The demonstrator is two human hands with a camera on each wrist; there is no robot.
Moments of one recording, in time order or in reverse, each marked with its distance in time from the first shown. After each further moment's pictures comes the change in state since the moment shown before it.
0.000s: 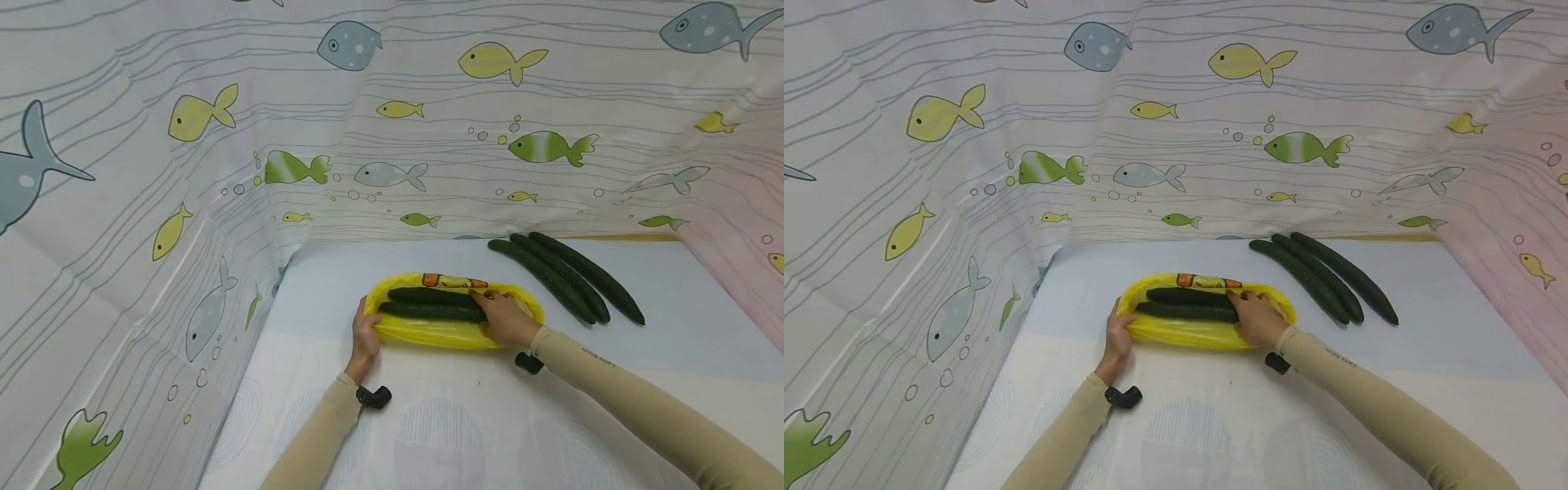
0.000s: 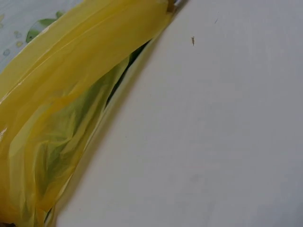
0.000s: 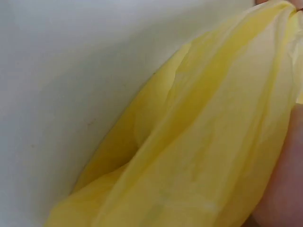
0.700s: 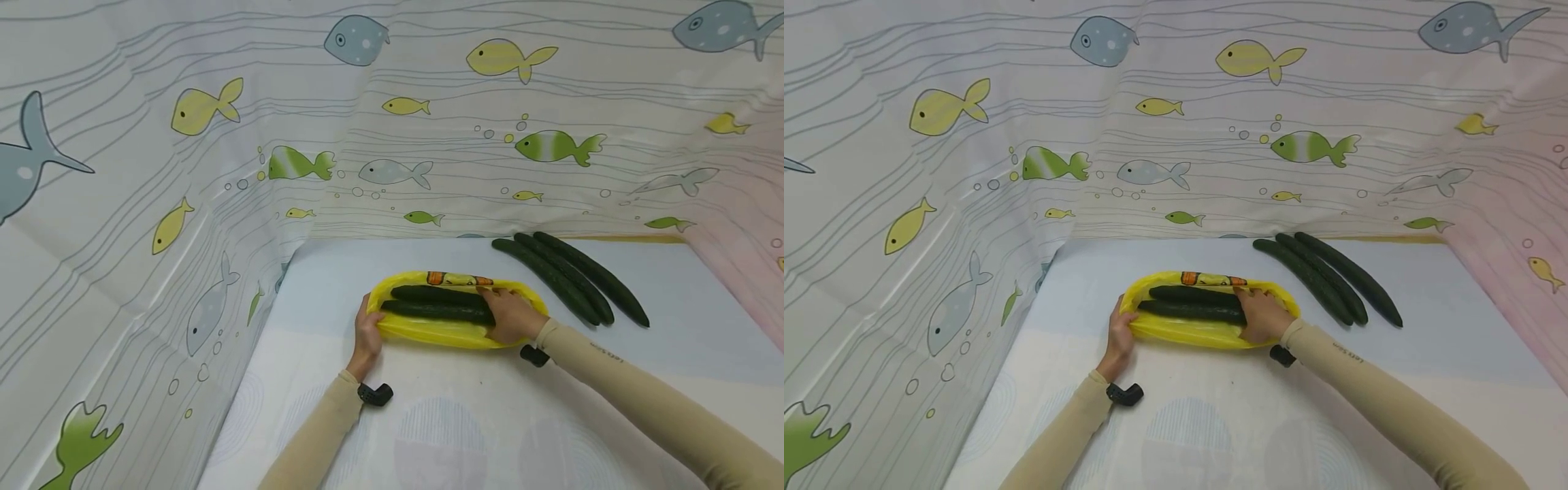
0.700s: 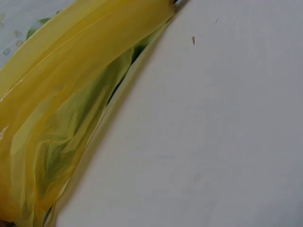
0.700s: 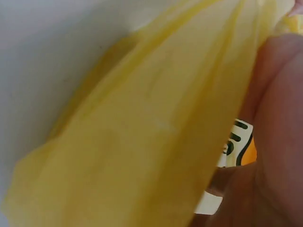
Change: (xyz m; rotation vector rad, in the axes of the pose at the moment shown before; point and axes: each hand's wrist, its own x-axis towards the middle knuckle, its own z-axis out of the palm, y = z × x) left_hand 0.000 0.000 -0.002 0.018 -0.017 0.023; right_hand 0.002 0.001 -0.013 -0.015 -0.095 0.033
